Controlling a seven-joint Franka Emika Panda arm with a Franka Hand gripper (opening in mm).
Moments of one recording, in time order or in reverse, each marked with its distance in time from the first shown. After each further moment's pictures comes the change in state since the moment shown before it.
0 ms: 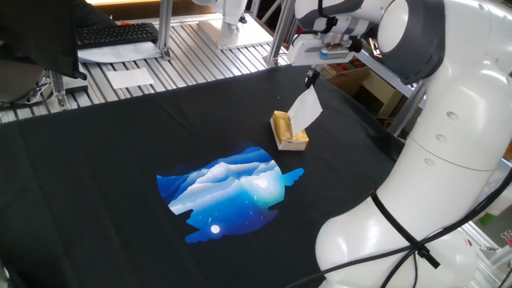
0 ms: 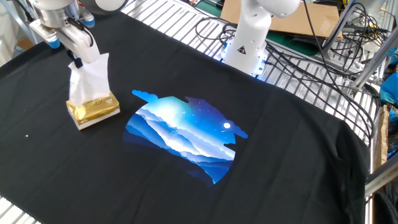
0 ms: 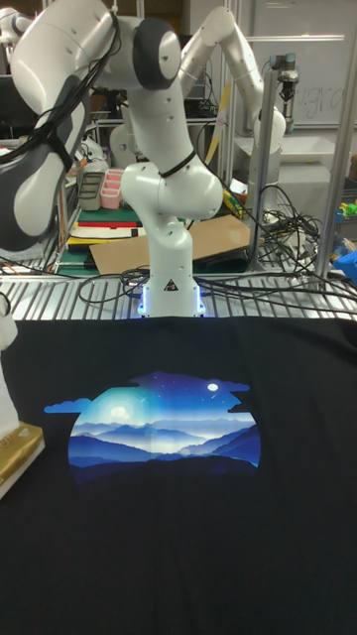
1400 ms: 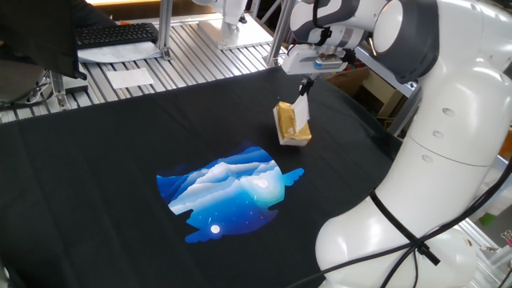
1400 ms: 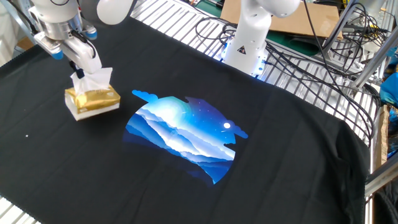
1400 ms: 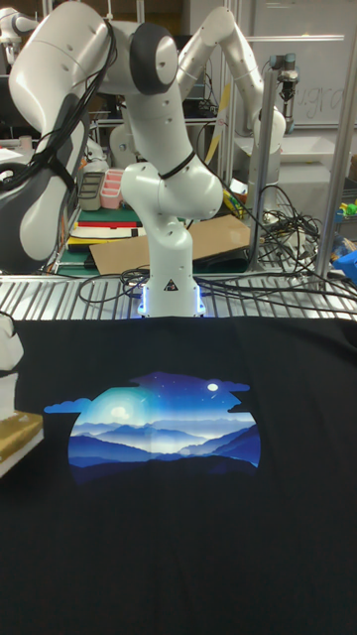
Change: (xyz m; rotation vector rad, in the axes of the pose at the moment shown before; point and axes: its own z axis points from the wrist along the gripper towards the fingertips) arm -0.006 0.005 0.030 -0.016 -0.028 -0.001
